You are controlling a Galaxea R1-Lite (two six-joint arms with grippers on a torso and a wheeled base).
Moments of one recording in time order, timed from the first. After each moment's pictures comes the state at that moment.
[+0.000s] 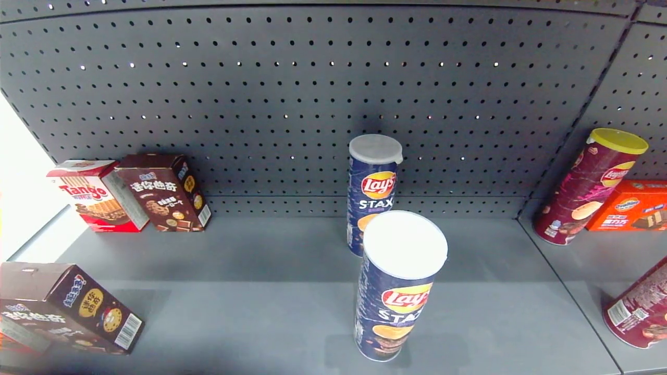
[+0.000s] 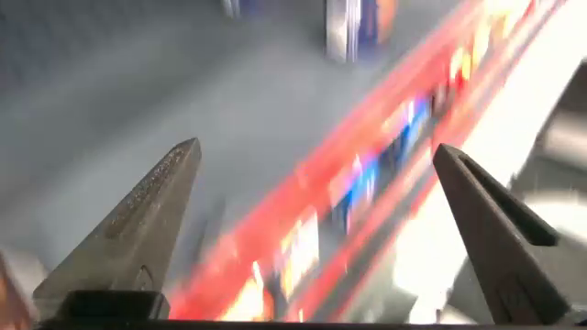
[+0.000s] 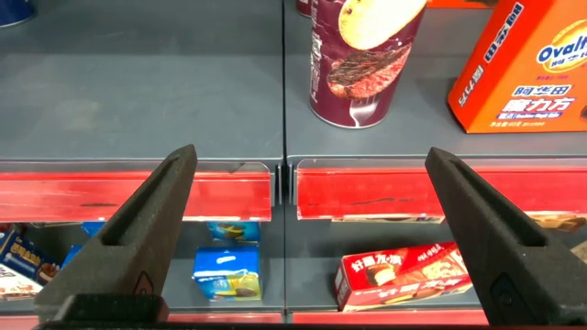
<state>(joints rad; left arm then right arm) -0.85 0.62 -0.01 -0.40 0.04 0.14 0.00 0.00 0.00 0.00 -0.03 -0.01</state>
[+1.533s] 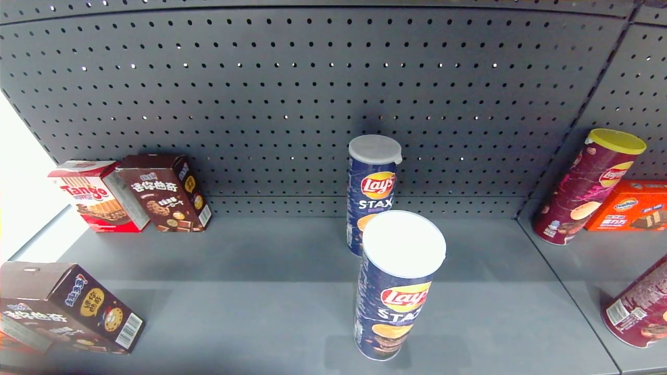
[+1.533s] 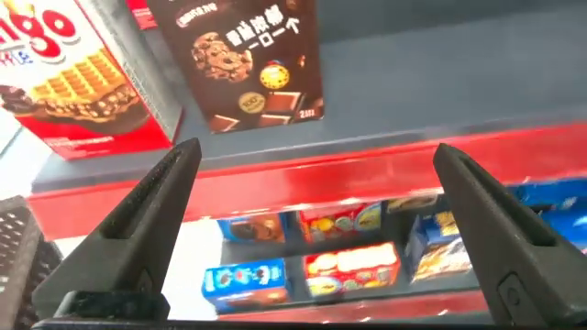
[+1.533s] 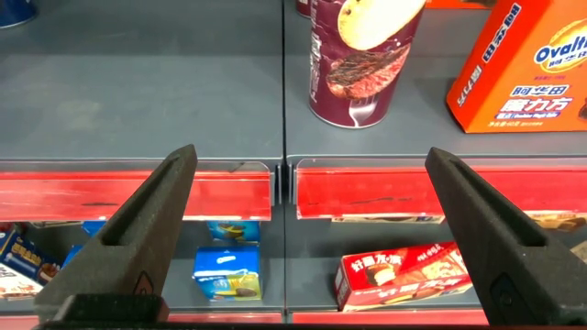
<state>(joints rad) 0.00 0.01 0.00 0.00 -0.04 0.08 0.00 0.00 0.00 0.00 -0.03 -0.01</state>
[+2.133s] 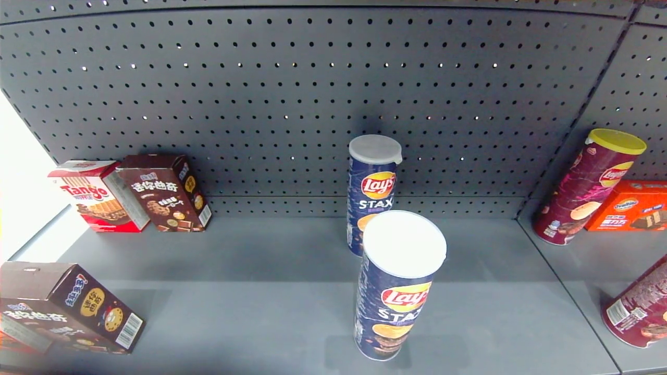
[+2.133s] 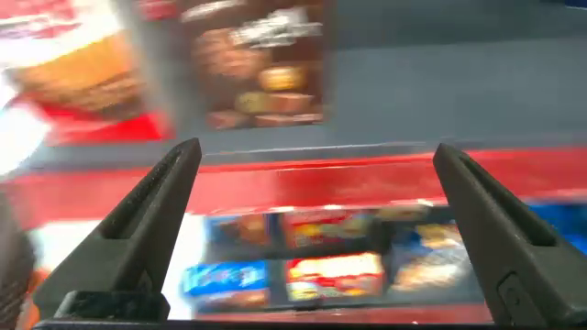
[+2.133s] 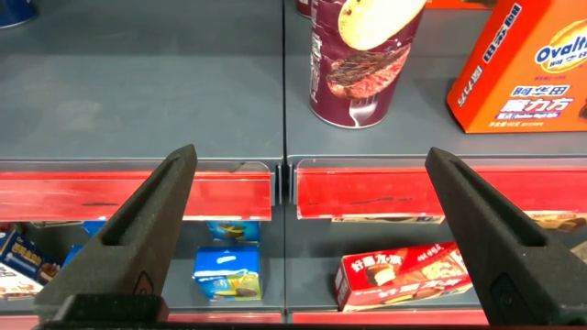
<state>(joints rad) 0.00 0.00 0.00 0.00 -0.06 0.04 0.00 0.00 0.00 0.00 -0.03 -0.01</state>
